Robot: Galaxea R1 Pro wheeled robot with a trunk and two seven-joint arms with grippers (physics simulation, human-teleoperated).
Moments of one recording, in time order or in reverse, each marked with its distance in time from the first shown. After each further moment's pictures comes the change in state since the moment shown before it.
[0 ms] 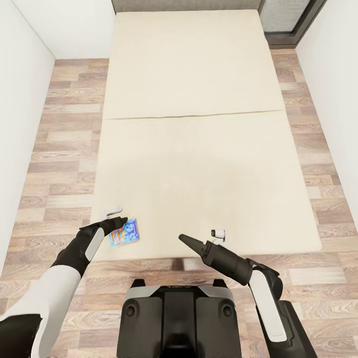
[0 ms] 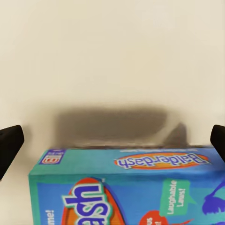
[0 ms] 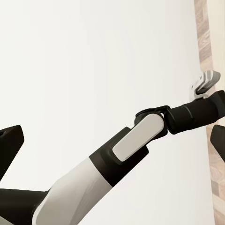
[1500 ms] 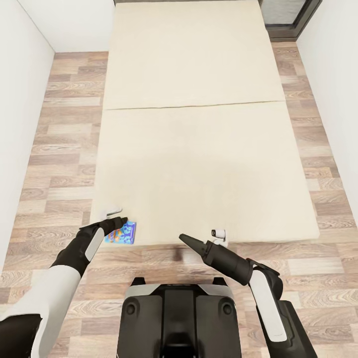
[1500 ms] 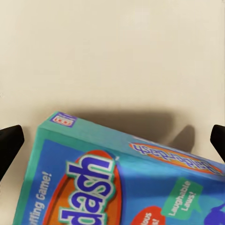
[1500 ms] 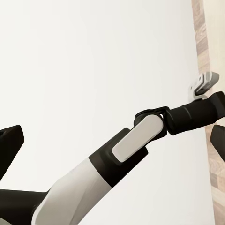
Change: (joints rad) left arm 0.000 0.001 0.000 0.000 -0.002 0.000 0.000; right arm 0.000 0.000 -0.003 0.000 0.000 -0.002 0.000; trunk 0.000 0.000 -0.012
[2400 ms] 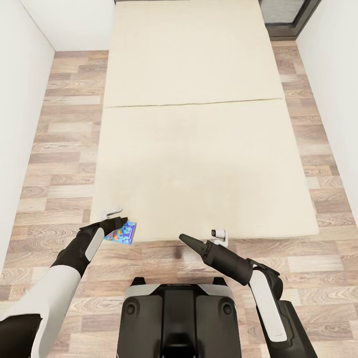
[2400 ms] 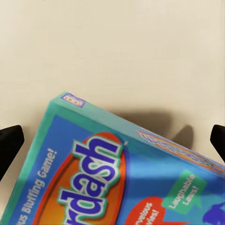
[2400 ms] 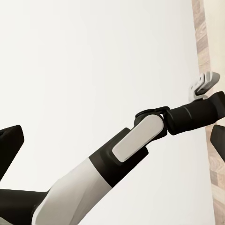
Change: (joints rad) left arm 0.000 -0.001 0.000 0.000 0.000 0.000 0.000; right arm 0.000 0.000 0.000 0.000 0.001 0.000 0.002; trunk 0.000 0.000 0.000
